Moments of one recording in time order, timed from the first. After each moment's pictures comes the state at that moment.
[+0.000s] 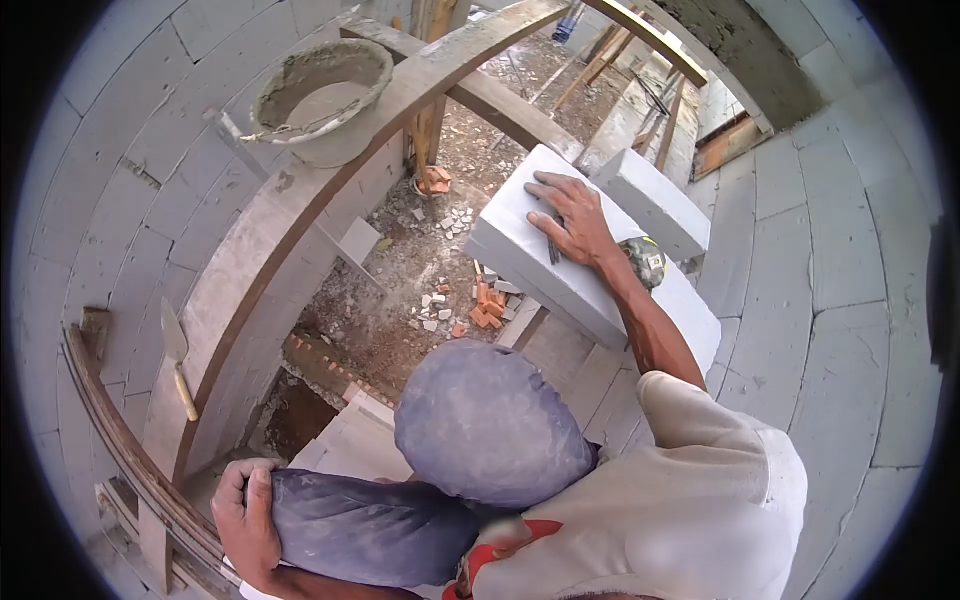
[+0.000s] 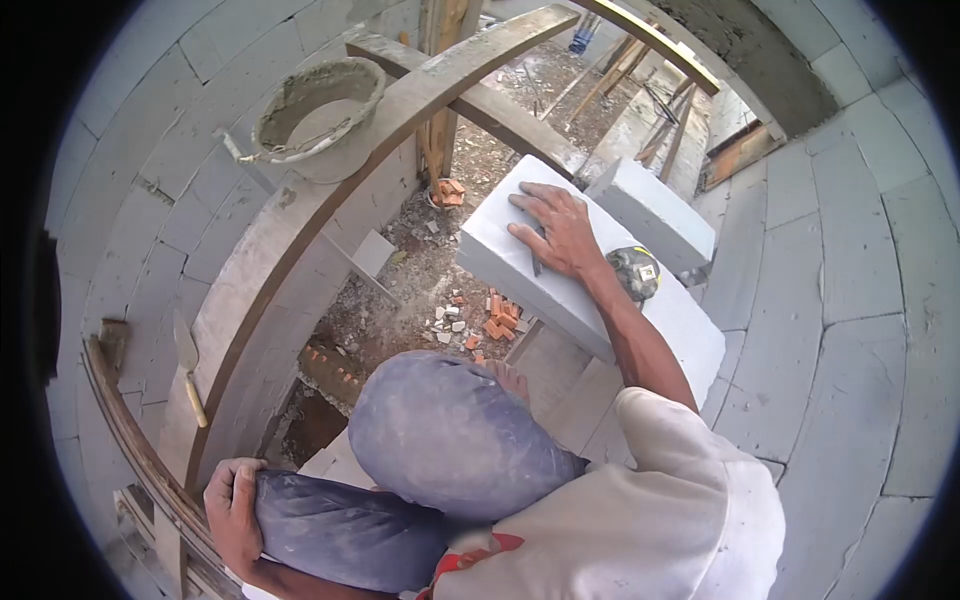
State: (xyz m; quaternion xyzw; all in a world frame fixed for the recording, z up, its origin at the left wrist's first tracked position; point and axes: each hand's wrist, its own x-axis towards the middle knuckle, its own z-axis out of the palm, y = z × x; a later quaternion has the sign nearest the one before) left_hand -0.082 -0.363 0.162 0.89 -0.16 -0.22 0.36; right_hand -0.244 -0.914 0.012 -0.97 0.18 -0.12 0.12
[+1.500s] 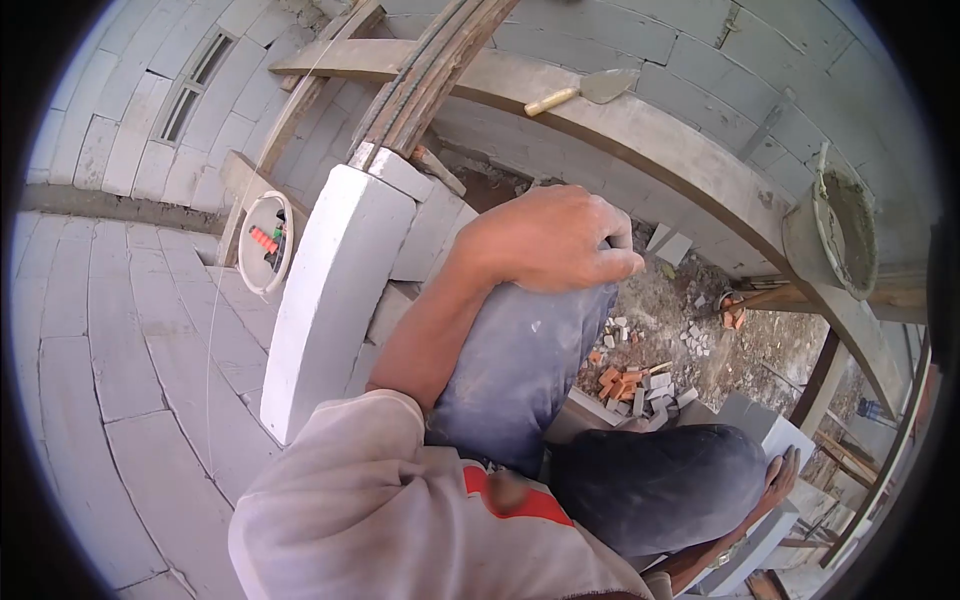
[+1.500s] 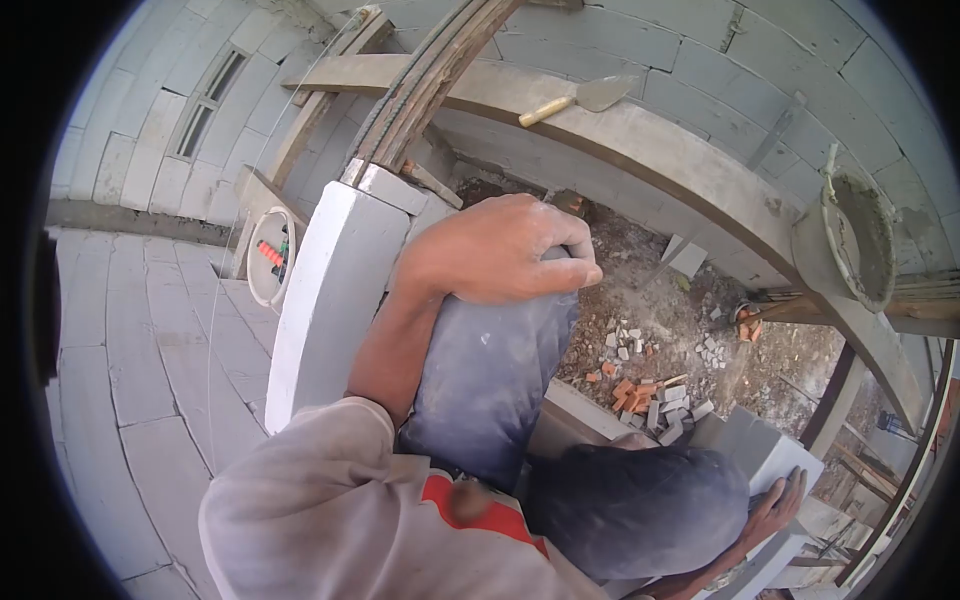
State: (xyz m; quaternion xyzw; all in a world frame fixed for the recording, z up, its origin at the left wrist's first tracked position) left_hand -0.087 -0.339 0.146 0.91 -0.13 -0.18 0.35; right_hand -0.241 -0.970 -0.025 -0.98 0.07 -0.12 0.12
